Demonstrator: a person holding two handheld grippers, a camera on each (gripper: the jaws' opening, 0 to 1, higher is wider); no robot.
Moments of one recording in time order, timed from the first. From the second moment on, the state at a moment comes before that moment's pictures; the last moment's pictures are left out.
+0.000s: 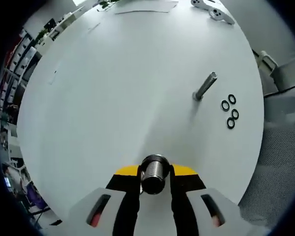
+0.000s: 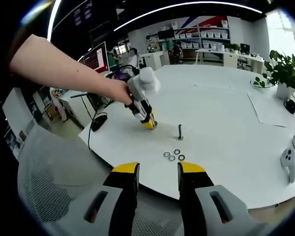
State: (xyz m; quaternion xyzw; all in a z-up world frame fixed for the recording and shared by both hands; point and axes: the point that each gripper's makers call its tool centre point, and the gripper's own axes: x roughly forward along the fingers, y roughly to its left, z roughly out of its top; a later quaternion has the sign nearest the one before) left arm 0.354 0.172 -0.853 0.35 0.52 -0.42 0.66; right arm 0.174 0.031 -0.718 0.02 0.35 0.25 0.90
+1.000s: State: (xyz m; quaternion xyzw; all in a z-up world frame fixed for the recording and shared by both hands) left arm 0.373 0.218 -0.865 0.31 0.53 -0.37 0.70; right arm 0.174 0.029 -0.719 0.01 0.35 0.25 0.90
